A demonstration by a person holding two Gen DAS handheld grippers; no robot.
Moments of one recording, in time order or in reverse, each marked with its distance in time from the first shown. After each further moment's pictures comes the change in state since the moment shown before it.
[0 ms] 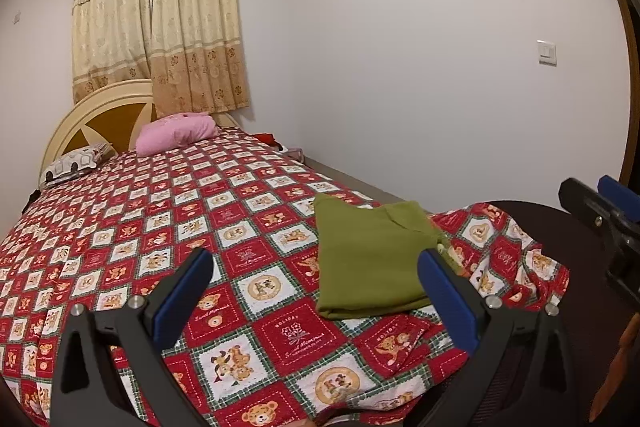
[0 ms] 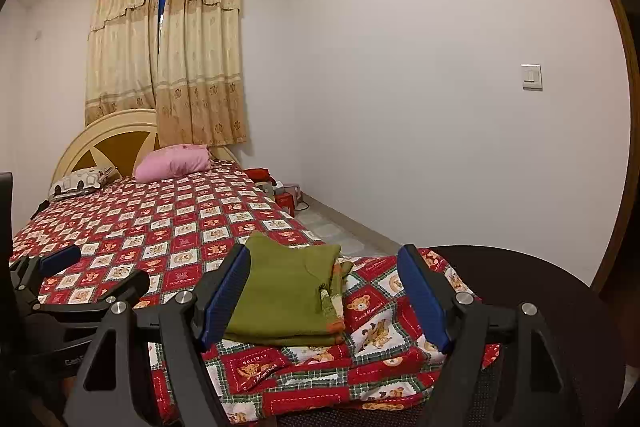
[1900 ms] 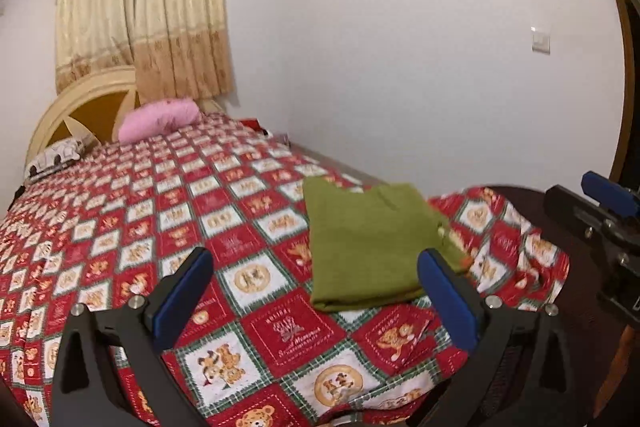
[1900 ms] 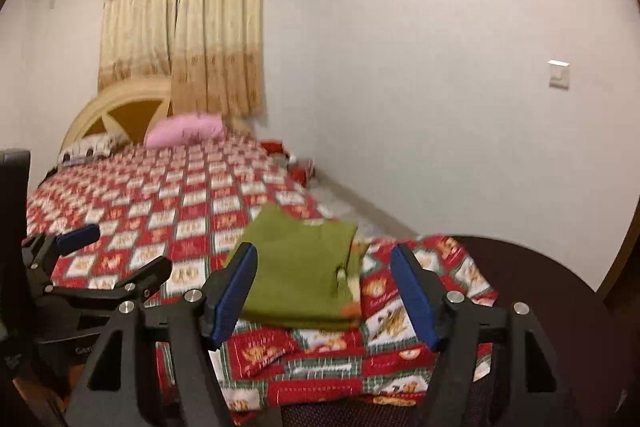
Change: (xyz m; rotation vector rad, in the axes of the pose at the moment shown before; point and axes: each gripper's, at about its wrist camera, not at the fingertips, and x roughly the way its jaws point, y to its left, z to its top) left arm 0.026 0.003 -0.002 0.007 0.044 -0.046; right arm 0.017 0.022 -0.007 -0.064 0.071 0.036
